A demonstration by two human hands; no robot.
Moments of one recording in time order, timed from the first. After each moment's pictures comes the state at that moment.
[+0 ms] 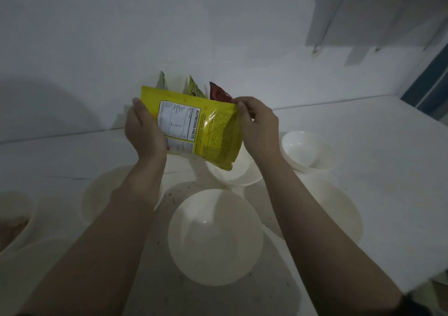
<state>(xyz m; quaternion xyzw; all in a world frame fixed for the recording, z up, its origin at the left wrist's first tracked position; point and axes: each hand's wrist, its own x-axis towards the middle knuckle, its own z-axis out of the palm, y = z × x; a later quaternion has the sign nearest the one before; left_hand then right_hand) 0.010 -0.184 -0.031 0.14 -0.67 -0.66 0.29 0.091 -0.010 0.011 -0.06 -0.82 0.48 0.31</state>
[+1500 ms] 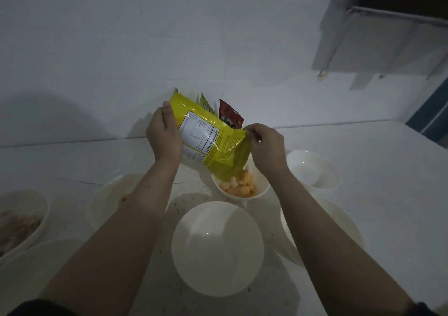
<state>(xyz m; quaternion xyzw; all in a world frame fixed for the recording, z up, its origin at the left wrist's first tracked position) 0.010 -0.176 -0.018 0.03 -0.70 -0.64 0.31 0.082 0.013 -0.001 -0.05 -0.88 0.37 0.28</state>
